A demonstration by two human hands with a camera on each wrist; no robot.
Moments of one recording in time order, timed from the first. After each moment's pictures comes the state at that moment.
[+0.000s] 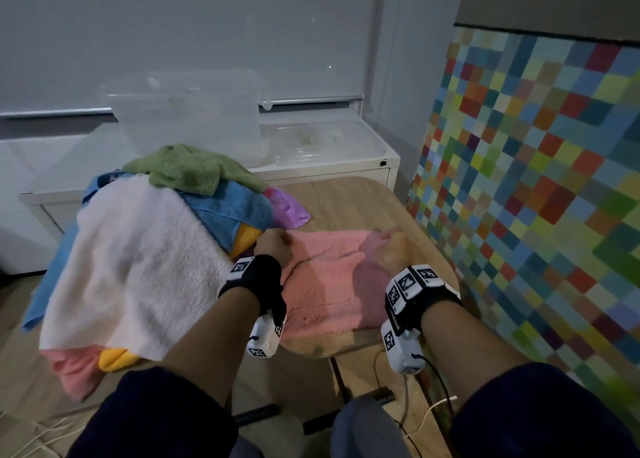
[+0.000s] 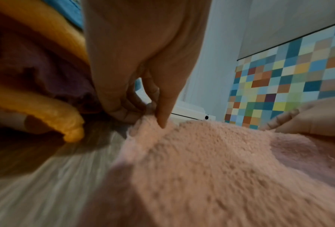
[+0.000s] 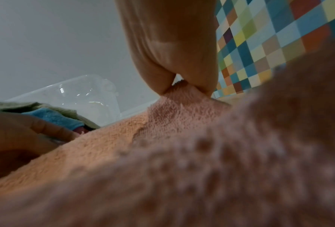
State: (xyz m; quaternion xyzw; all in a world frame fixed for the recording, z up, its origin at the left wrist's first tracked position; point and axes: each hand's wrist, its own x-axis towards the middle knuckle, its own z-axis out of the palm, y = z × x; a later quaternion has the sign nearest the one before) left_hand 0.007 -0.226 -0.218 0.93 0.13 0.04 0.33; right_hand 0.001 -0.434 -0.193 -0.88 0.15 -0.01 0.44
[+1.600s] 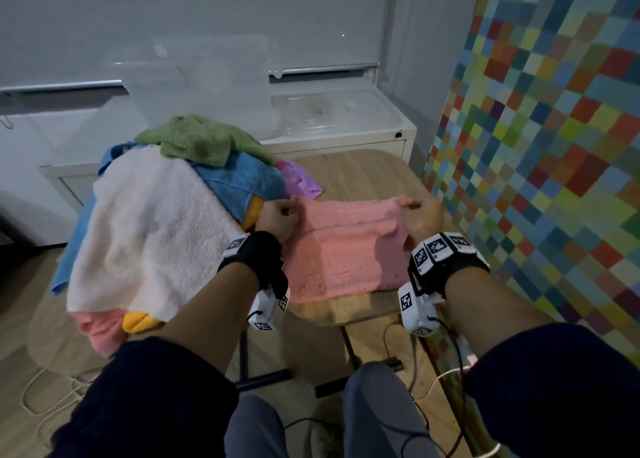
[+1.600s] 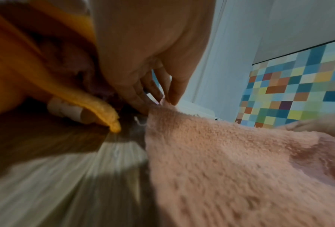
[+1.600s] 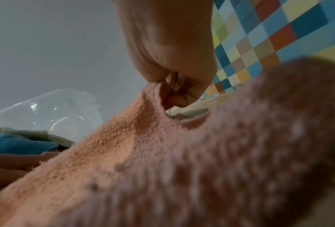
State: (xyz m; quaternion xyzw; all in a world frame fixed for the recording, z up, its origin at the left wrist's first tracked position) left_hand -0.003 -0.212 -0.222 0.88 0.10 0.10 0.45; right_hand 0.028 -0.453 -0.215 -0.83 0.16 -0.11 0.52
